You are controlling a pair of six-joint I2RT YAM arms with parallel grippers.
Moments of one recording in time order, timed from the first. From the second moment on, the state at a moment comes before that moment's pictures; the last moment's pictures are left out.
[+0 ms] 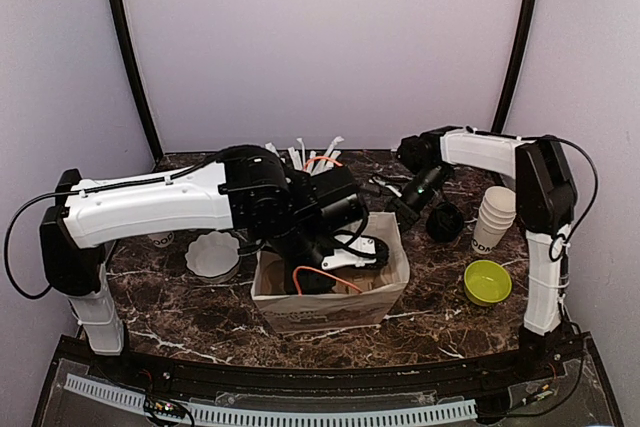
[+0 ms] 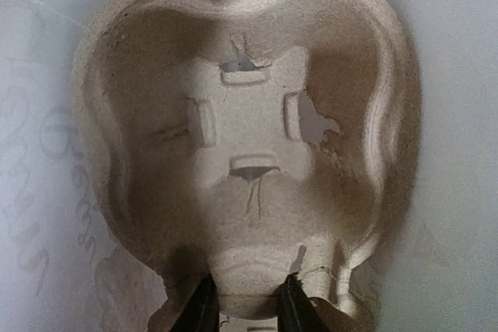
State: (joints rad) left arm -1.27 1.85 1.82 -1.21 -0.09 0.29; right arm 0.49 2.13 1.68 -1.21 -0.80 -0.68
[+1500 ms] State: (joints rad) left arm -1.13 1.99 1.60 -1.02 -0.07 0.26; right arm 0.41 1.88 1.54 -1.11 -0.81 -0.62
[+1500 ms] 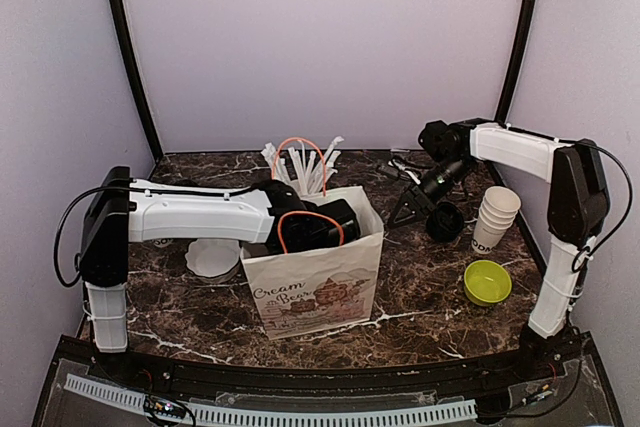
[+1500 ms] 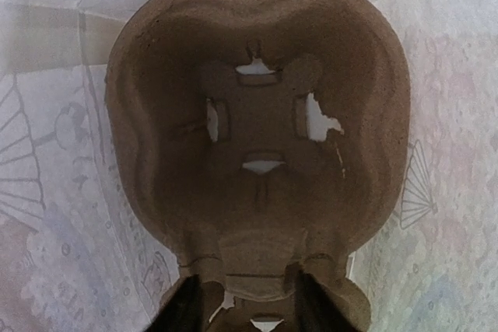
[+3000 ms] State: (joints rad) left arm -1.12 1.08 1.55 -0.76 -0.27 0.21; right arm 0.62 1.67 2.03 -1.23 -0.85 -0.60
